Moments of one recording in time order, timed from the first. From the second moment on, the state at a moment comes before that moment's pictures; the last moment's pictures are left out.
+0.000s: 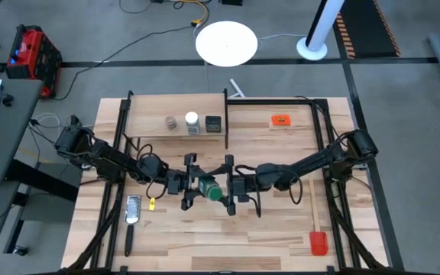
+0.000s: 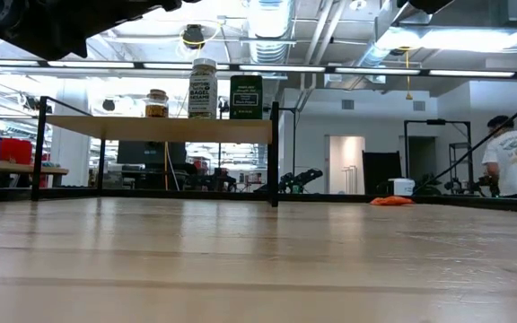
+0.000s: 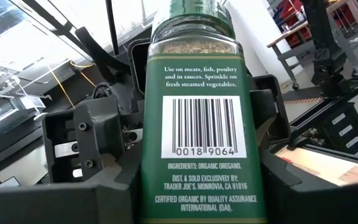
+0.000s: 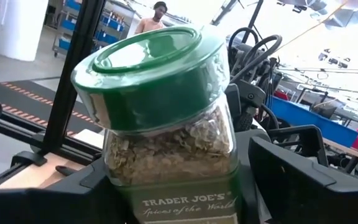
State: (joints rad) left arm -0.23 1.51 0.53 1.29 0.03 0.61; right arm 0.25 1.75 1.02 0.89 0.20 -0.42
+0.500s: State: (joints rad) left arm -0.23 1.51 0.53 1.28 0.04 0.57; right arm 0.27 1.75 1.02 0.92 0.21 -0.57
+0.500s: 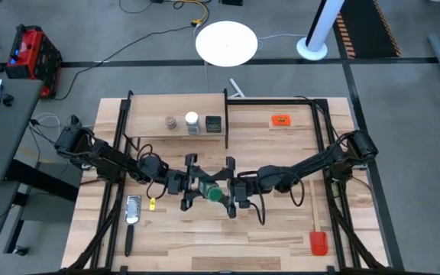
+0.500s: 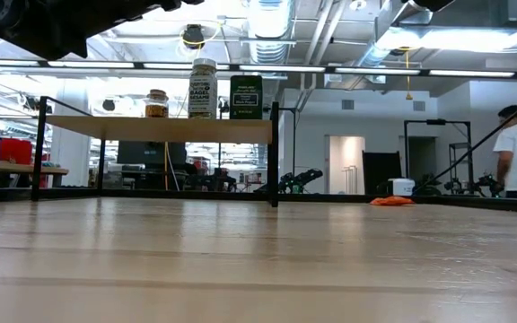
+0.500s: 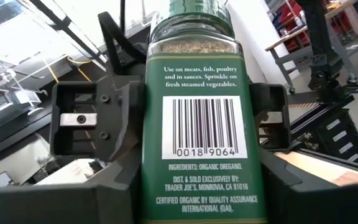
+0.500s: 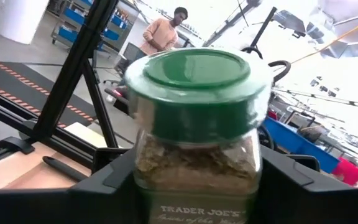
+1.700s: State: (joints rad) left arm -0.24 1.51 0.53 1.19 -0.07 0.43; right arm 0.36 1.74 1.02 0.85 0.53 -0.73
